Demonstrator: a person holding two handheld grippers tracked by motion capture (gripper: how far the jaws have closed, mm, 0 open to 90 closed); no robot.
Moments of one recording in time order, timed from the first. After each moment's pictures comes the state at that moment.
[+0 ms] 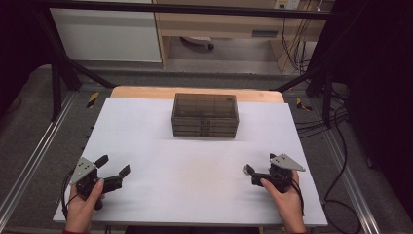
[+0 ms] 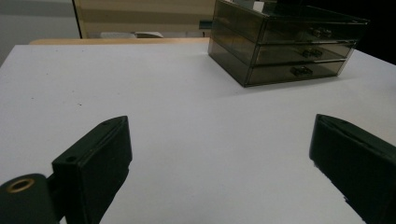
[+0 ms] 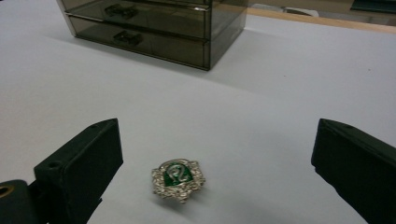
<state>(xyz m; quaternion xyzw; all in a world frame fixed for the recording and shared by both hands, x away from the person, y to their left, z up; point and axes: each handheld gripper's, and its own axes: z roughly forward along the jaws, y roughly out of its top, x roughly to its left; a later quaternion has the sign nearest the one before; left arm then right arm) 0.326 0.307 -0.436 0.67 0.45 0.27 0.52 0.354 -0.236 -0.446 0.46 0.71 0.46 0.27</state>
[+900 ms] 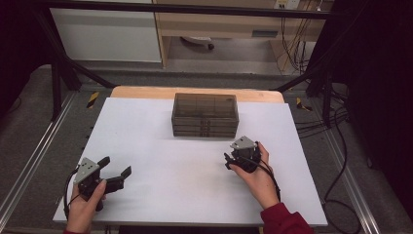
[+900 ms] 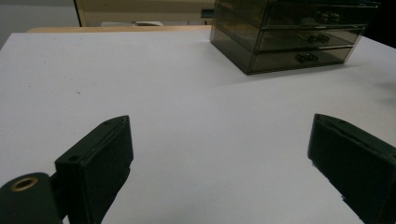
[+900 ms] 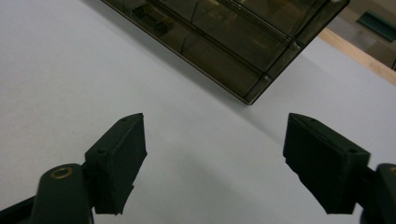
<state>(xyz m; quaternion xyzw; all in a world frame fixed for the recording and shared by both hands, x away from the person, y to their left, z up) 0.326 0.307 -0.439 0.68 0.46 0.27 0.51 0.407 -0.147 -0.425 0.38 0.81 0.30 0.32</state>
